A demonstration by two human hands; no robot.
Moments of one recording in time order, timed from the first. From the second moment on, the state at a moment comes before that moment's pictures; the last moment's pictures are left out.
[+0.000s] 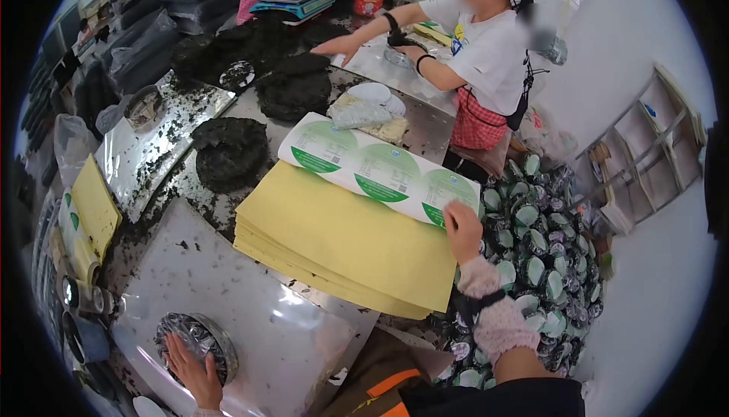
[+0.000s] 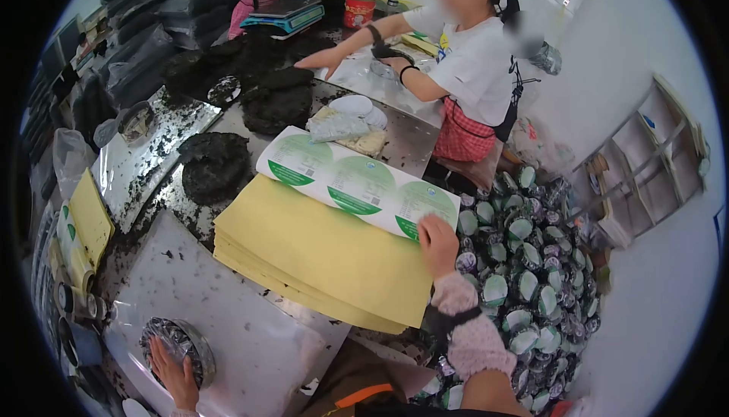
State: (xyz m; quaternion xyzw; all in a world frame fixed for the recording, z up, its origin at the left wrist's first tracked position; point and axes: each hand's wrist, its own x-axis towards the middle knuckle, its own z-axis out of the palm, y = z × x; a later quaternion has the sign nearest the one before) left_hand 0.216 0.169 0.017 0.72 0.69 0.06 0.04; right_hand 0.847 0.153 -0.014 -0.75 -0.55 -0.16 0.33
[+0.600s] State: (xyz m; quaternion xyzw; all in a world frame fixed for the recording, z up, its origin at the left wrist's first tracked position) left_hand 0.215 0.168 0.015 0.73 0.68 0.06 0.03; right_hand 0.832 0.148 -0.010 -0.75 -0.52 -0.17 0.37
